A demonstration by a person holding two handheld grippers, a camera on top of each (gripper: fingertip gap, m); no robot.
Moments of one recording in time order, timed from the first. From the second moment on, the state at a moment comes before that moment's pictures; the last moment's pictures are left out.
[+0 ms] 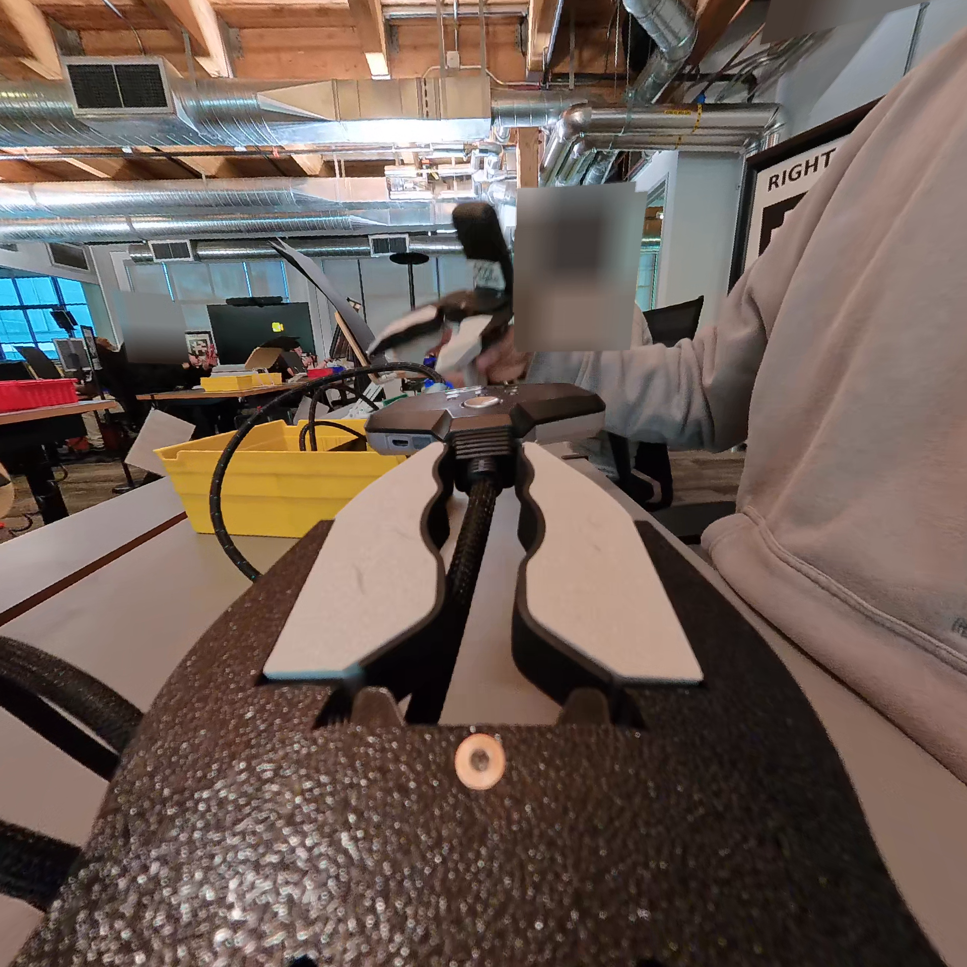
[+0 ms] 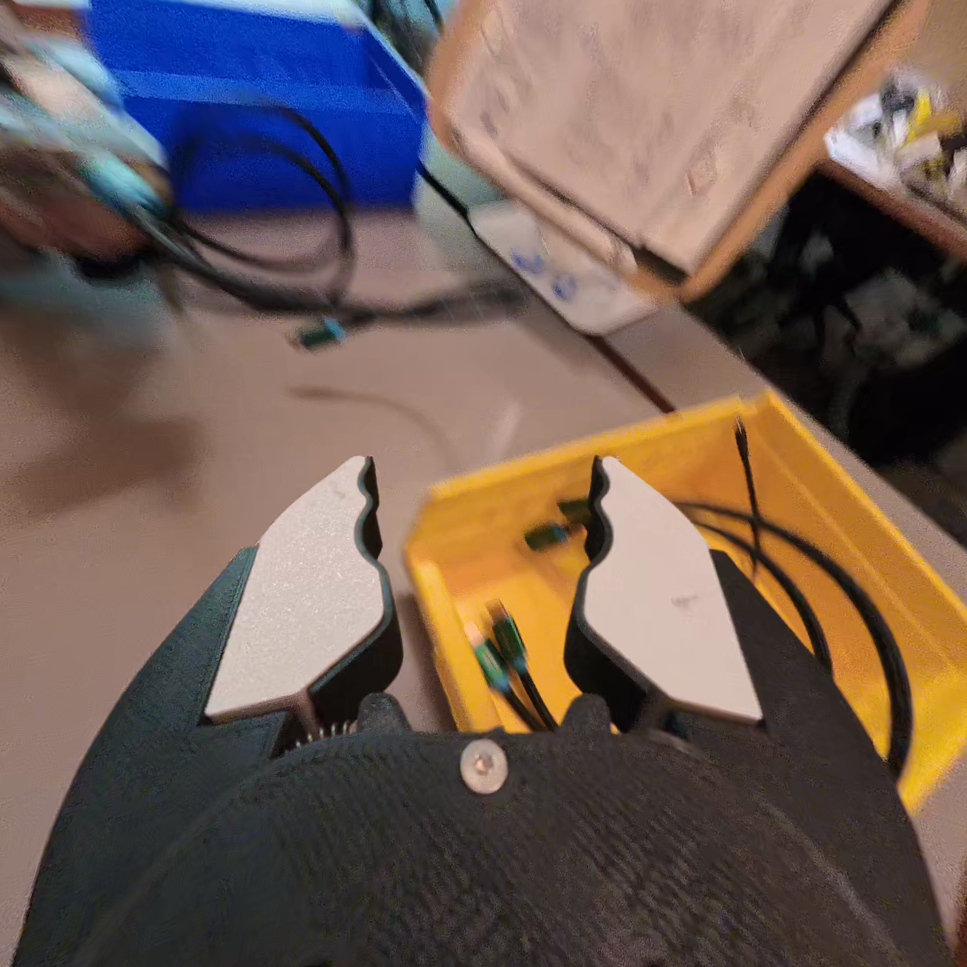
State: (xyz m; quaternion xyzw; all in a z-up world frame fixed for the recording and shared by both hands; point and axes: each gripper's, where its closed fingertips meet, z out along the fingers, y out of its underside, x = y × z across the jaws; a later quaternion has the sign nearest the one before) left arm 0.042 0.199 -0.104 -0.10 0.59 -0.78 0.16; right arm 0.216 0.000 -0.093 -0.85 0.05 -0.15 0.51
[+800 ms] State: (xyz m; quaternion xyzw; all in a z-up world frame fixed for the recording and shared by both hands) left arm 0.035 0.167 -0.113 -0.05 0.65 -0.74 0.17; right arm 0.079 0.119 -0.115 -0.89 -0.10 0.05 0.44
